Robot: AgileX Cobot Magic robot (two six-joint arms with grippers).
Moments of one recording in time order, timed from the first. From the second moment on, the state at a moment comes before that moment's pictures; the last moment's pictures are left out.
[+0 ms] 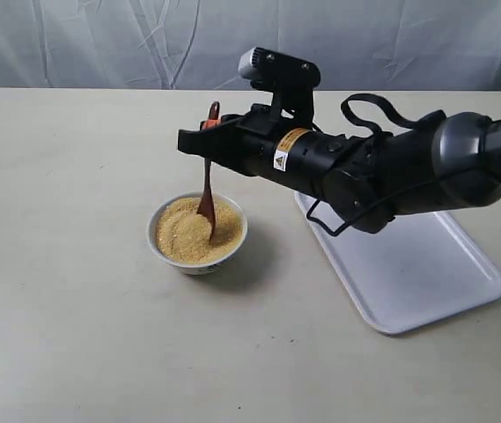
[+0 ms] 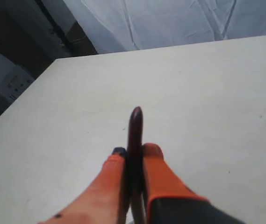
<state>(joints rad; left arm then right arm) 0.05 0.00 -0.09 0.16 0.26 0.01 0.69 1.87 -0.95 -0.10 -0.51 0.54</state>
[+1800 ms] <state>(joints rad) 0.05 0.00 -0.09 0.16 0.26 0.01 0.32 1.52 -1.03 -0.03 0.35 0.35</state>
